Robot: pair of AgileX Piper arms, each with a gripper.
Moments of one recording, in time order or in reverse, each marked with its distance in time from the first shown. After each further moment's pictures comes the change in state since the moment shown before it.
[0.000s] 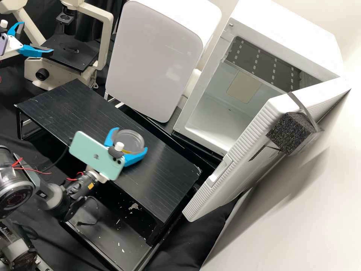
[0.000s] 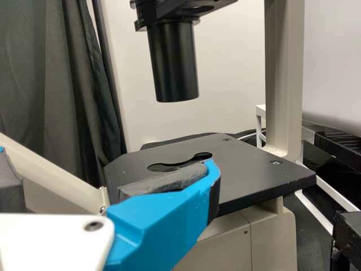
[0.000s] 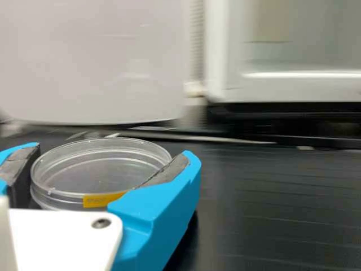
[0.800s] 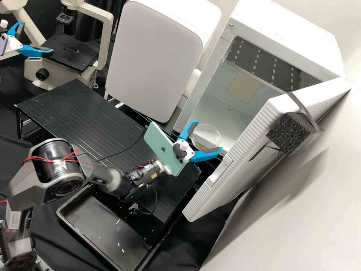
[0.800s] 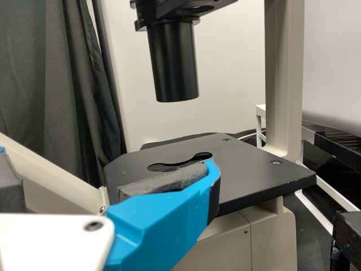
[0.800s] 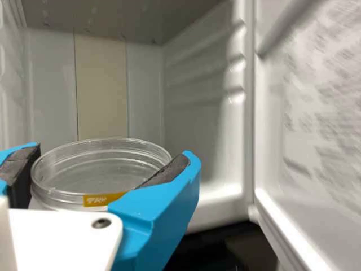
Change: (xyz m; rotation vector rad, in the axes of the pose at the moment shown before) left arm 0.000 0.000 0.000 0.000 0.000 0.000; right arm 0.131 0.115 0.034 -0.040 0.004 0.417
